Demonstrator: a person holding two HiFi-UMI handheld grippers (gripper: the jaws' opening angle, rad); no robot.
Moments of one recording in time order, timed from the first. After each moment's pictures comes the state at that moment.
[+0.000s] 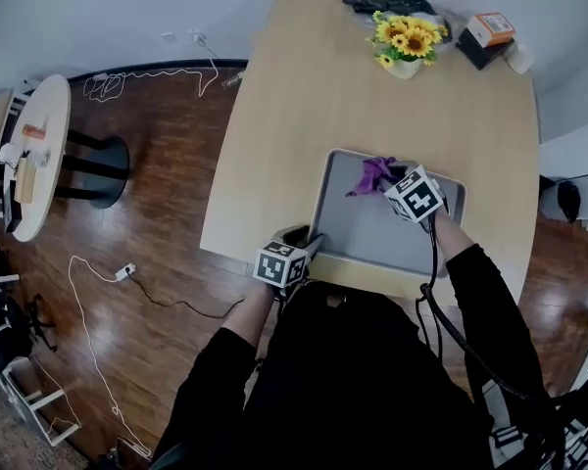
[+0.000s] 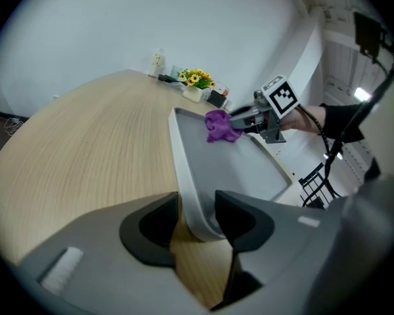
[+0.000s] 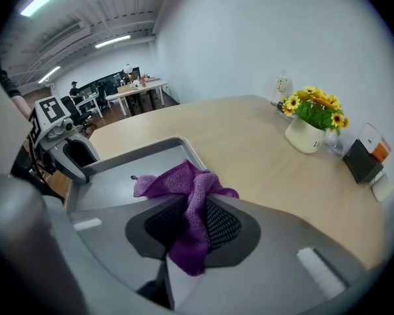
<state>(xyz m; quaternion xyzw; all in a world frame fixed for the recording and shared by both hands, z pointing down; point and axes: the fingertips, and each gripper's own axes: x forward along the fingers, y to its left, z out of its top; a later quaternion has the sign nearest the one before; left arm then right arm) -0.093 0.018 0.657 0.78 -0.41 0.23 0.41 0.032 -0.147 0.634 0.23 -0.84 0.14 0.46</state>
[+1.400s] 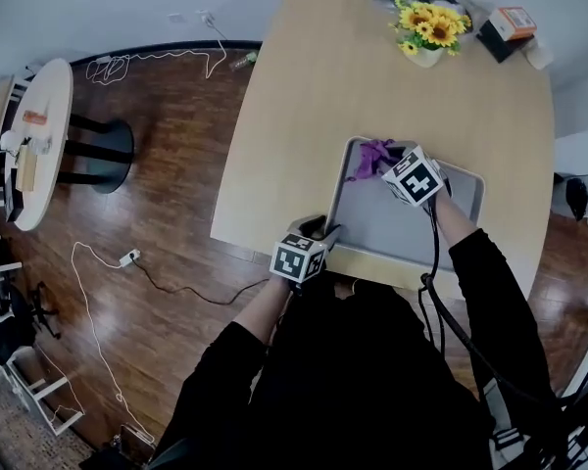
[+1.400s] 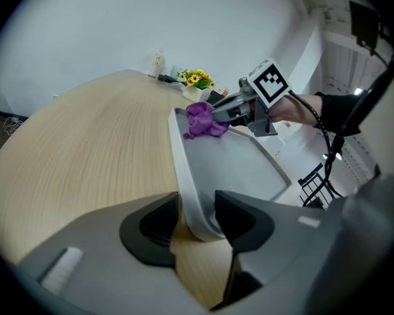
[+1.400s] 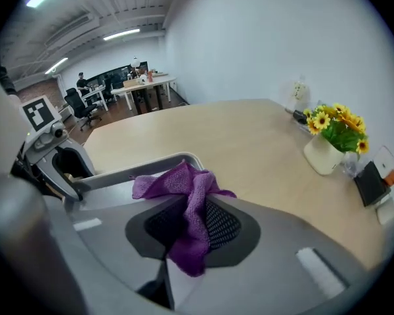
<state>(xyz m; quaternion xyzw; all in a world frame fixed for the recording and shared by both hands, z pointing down) -0.095 0.019 0.656 0.78 -0.40 0.23 0.41 -0.025 -0.157 0.632 0.21 -0.84 0.10 0.48</state>
